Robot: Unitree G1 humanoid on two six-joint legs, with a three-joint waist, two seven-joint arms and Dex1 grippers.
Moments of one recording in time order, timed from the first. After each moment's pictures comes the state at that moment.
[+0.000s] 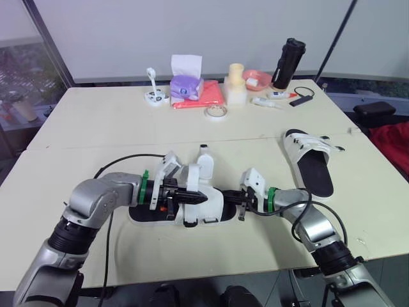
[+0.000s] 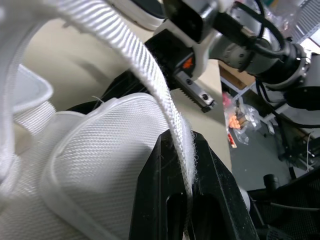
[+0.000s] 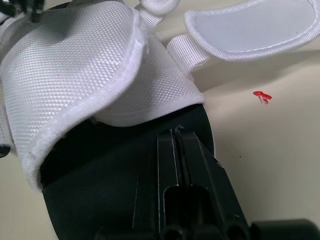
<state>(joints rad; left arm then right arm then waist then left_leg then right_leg) -0.55 0.63 -0.16 -0.18 -0.78 0.98 -1.00 -0.40 -0.47 0.23 0.09 0.20 0.25 0.95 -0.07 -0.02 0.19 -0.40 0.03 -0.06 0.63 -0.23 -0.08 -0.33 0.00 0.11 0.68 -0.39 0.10</state>
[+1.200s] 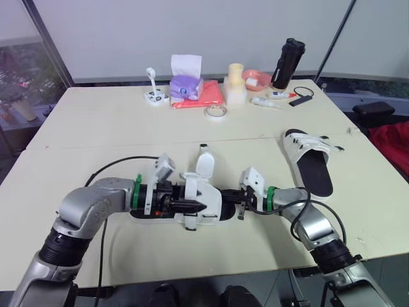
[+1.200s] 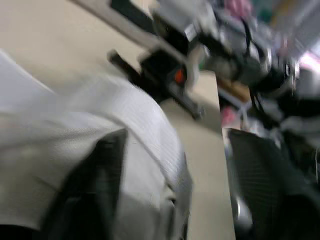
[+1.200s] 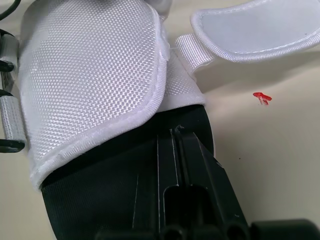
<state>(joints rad) -0.48 0.62 0.01 -0.22 -0.84 1.01 -0.93 -0.42 -0.47 0.24 0.11 0.20 0.24 0.95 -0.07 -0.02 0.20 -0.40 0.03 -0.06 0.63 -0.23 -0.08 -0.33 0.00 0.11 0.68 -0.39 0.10</state>
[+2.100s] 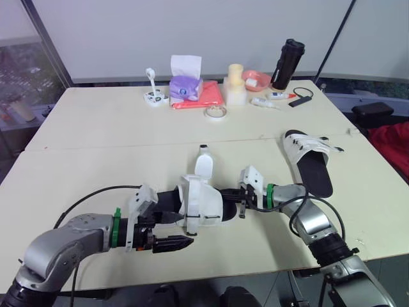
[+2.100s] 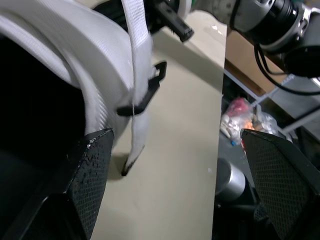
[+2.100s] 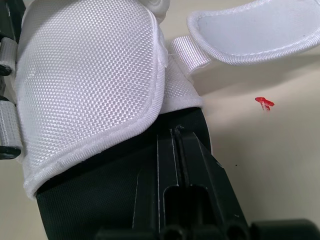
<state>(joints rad) -0.08 0.75 -0.01 -0.49 -0.80 0.88 -0.92 -0.47 -0.48 0.25 0.20 0.20 0.18 1.02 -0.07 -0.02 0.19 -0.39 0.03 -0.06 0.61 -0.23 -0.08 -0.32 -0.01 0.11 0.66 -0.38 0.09</state>
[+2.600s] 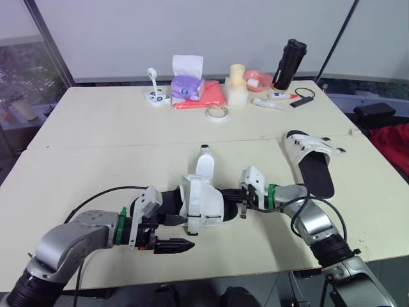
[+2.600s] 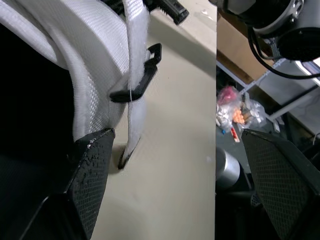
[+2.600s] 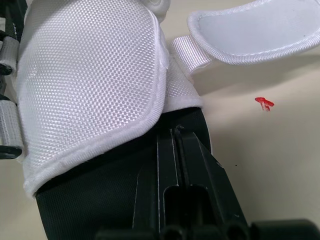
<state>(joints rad) -0.17 0.73 -0.10 -0.40 -0.75 0.84 -1.00 -0.46 -0.48 0.24 0.19 0.20 0.18 1.01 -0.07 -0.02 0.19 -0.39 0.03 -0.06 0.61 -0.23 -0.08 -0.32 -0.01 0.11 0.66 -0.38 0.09</state>
